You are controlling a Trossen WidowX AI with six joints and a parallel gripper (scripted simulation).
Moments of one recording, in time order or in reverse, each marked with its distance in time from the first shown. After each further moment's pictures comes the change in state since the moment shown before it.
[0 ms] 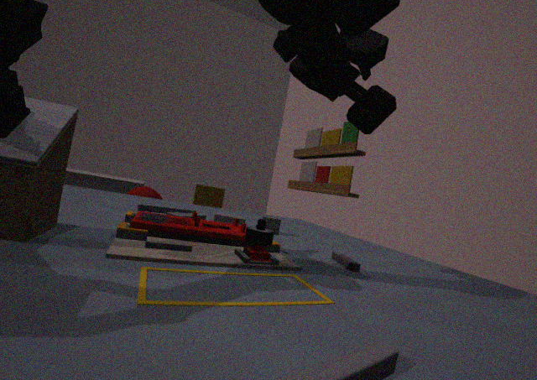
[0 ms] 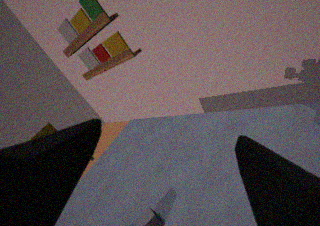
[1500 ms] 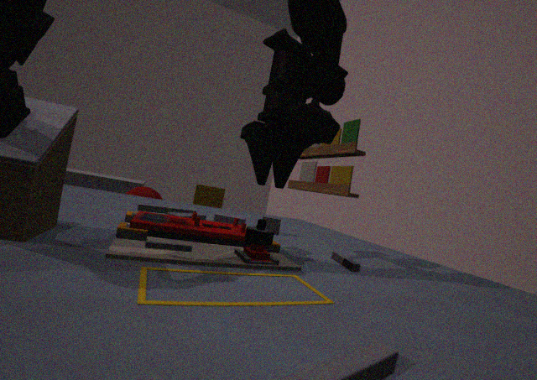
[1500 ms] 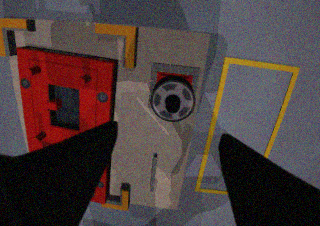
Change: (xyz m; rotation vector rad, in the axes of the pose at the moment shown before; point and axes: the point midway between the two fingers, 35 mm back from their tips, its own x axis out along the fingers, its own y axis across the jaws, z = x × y) arm -0.082 -0.039 -0.153 -0.017 1.168 -0.837
